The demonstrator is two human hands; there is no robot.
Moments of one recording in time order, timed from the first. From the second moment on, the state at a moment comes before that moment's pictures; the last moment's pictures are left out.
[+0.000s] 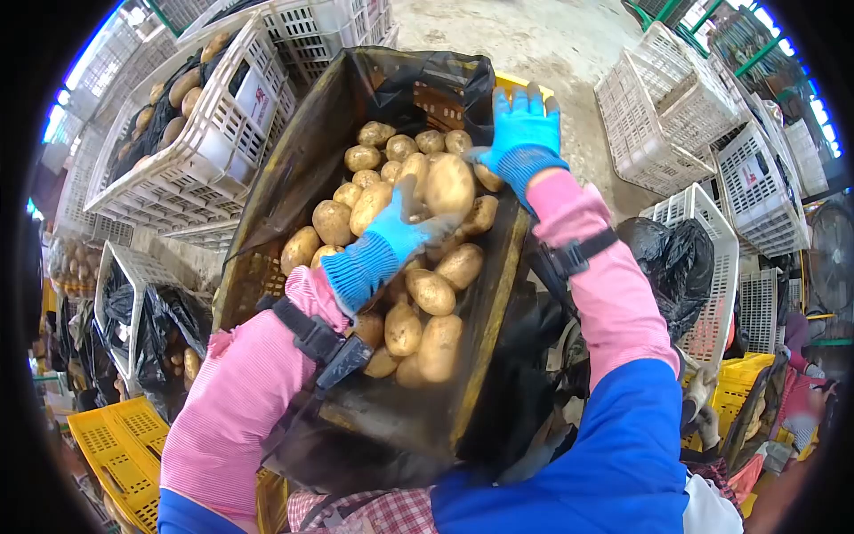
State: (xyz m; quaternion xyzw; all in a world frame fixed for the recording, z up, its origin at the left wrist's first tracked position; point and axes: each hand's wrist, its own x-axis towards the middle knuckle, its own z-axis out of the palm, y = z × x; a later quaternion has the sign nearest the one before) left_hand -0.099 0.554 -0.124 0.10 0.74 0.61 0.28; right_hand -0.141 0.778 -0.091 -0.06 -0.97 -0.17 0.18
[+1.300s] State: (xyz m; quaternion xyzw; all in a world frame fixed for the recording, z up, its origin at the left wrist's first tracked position) left_hand 0.100 0.162 -0.034 -0.19 0.75 0.63 0.09; right_hand -0.203 0.618 -0.121 0.38 -0.91 -0.03 -0.14
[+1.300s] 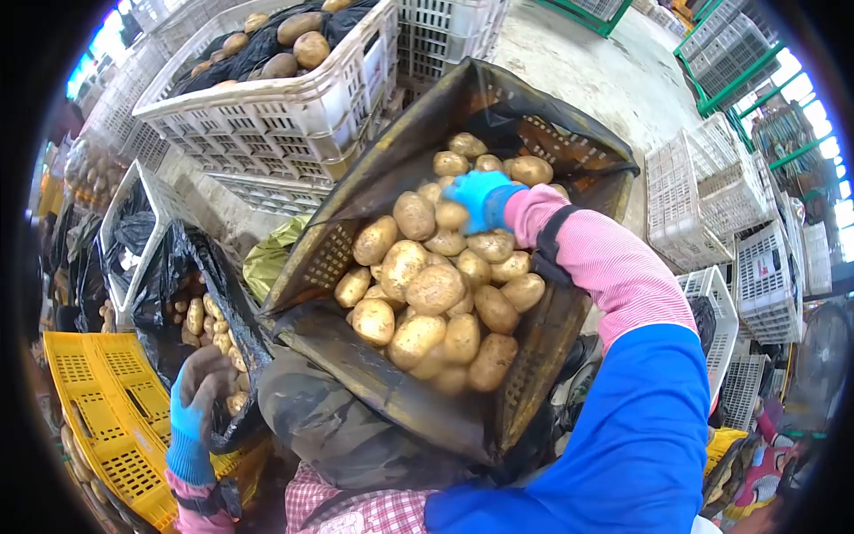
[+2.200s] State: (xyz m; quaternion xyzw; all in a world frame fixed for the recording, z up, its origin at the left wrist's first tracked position) left_hand 0.234 0.111 -0.112 -0.33 0.67 0.66 0.09; right_hand -0.138 0.649 -0.105 0.17 -0.97 -0.17 0.07
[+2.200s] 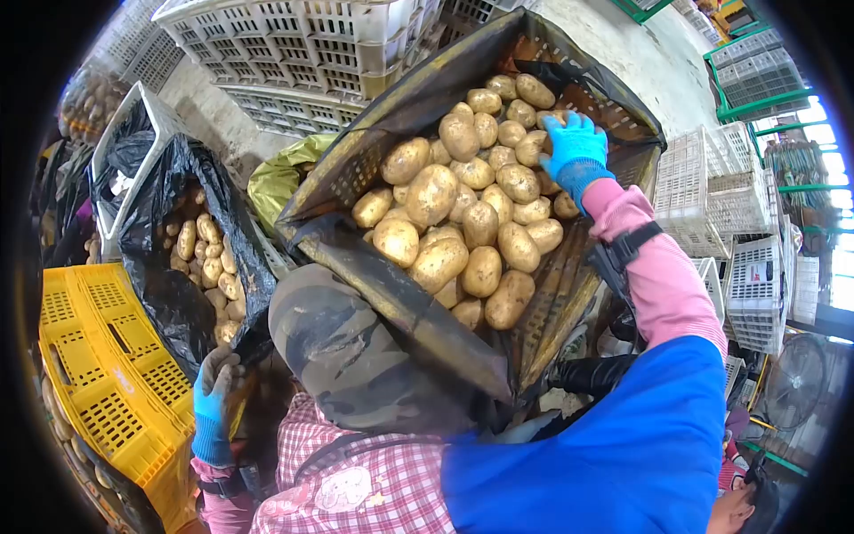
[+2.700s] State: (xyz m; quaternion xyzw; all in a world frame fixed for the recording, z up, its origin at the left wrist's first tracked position) left_hand 0.362 0.047 -0.213 -0.26 0.80 0.43 0.33; right_hand -0.120 0.580 -0.154 0.30 -0.95 -0.04 0.07
